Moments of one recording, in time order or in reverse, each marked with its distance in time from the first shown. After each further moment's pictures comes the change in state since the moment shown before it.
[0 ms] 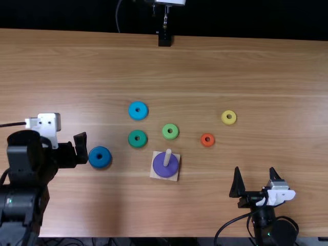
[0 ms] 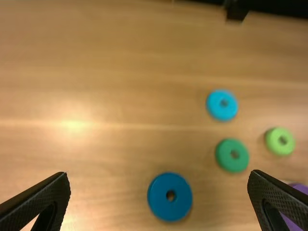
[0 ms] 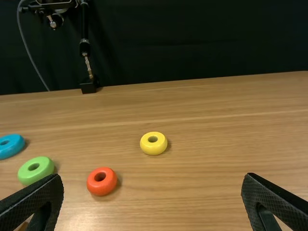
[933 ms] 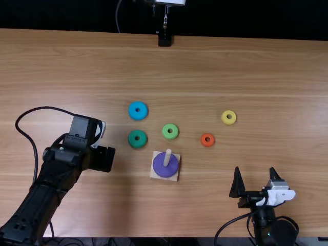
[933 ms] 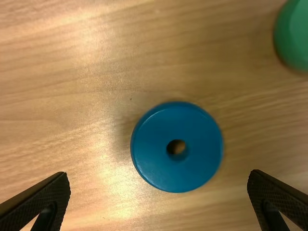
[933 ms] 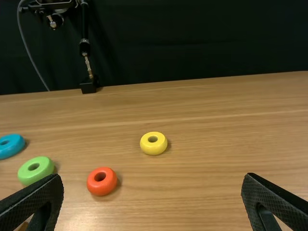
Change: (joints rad) left arm -0.242 0.473 0.027 -0.075 -0.195 0.119; right arm 0.000 0.000 0.000 0.000 0.000 0.000
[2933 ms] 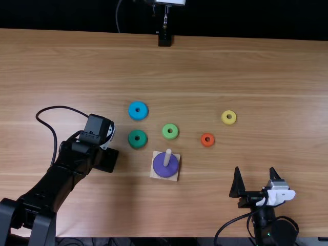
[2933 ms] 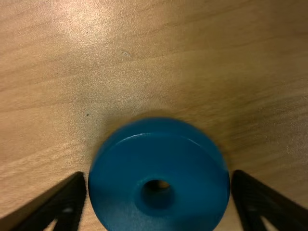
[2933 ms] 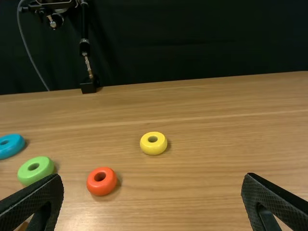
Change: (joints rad) left arm -0.053 0.171 0.000 0.074 -0.016 0.012; right arm 0.000 0.000 0.000 0.000 0.000 -0.002
